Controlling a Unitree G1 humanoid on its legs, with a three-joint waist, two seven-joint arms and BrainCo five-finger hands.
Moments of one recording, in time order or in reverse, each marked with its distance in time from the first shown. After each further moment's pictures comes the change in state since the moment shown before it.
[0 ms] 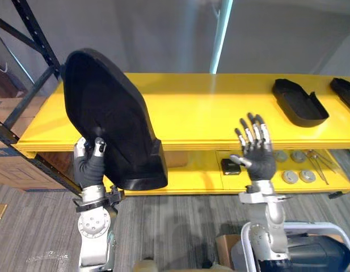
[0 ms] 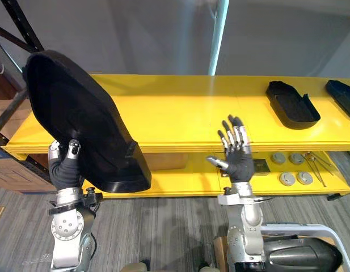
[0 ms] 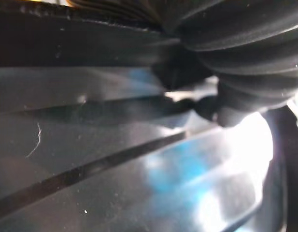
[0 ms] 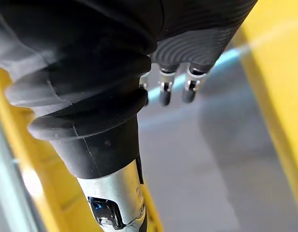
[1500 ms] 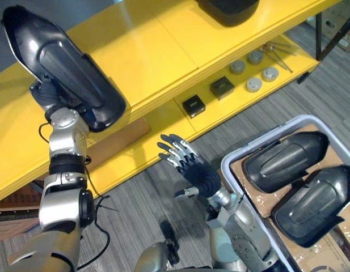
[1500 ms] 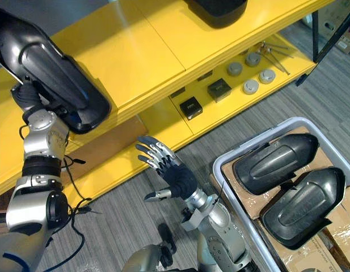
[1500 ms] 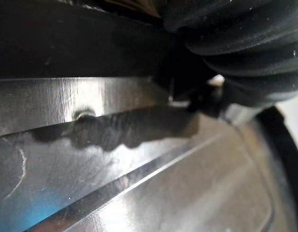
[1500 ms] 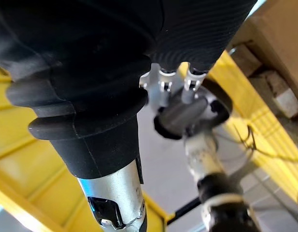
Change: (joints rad) left arm -1.086 0.436 0.150 1.046 -0.289 0.428 0.457; right arm -0.067 -0.139 0.521 -0.141 0.079 0.221 0.148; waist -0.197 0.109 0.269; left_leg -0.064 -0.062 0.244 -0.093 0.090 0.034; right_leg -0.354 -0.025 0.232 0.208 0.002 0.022
